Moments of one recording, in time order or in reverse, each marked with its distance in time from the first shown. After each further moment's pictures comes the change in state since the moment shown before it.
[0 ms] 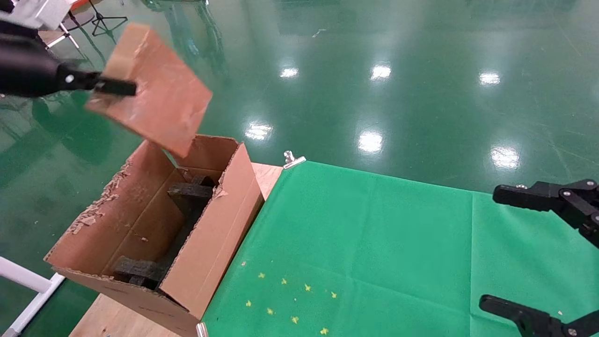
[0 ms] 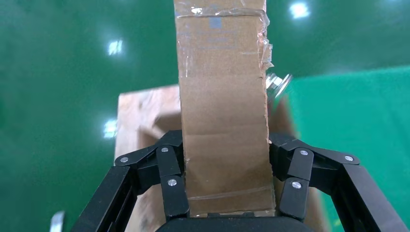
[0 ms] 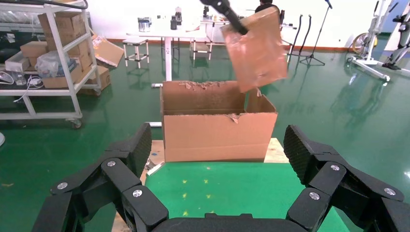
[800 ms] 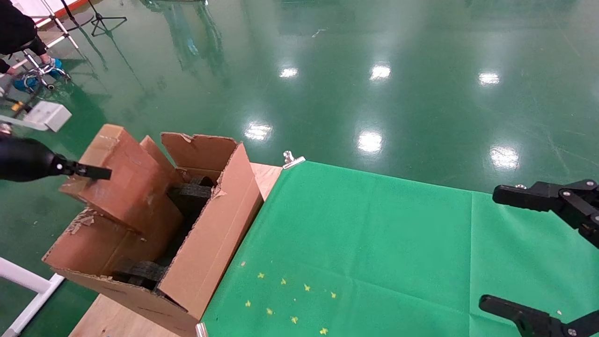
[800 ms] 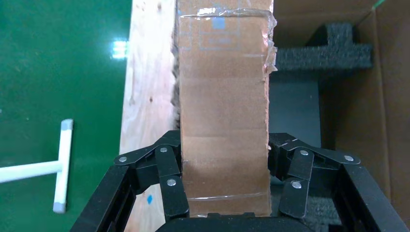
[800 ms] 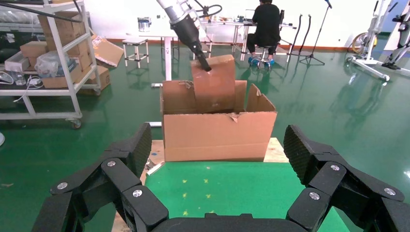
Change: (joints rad) left arm 0.101 0.046 0.063 0.496 0.075 -0.125 0.299; right arm 0.000 0.000 0.000 0.000 0.000 0.000 0.000
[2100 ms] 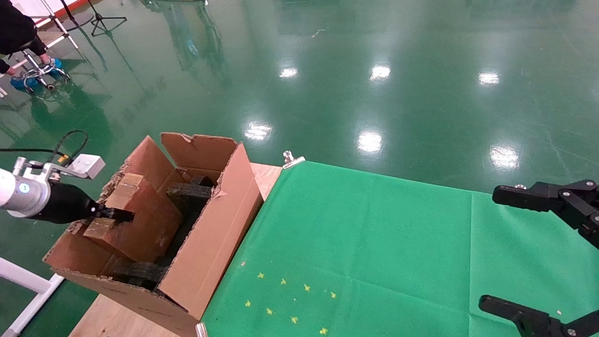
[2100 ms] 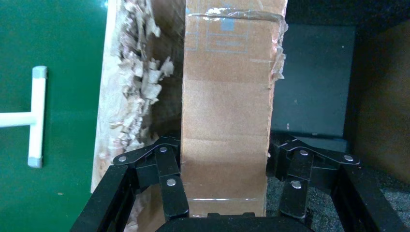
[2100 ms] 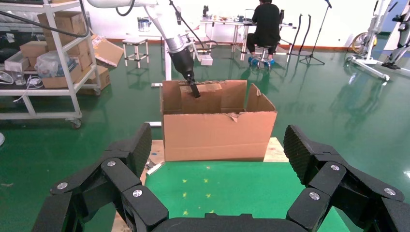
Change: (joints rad) left arm 0.111 0.183 0.006 0.420 -0.006 -0.153 0.130; right arm 0.000 0.000 -0.001 0.000 0.001 0.000 0.000
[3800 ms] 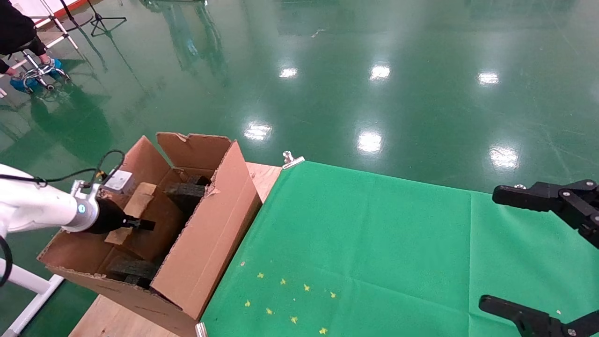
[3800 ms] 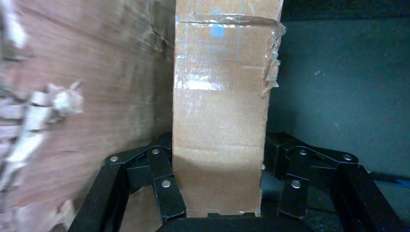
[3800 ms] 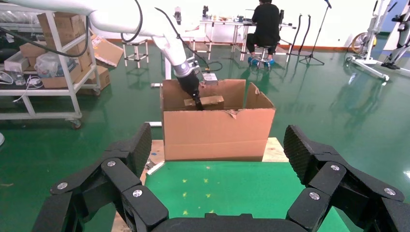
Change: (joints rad) left arm 0.195 0.153 -0.013 0.085 -0.020 -0.342 -0.015; right arm 0.000 0.000 -0.001 0.000 0.001 0.000 0.000
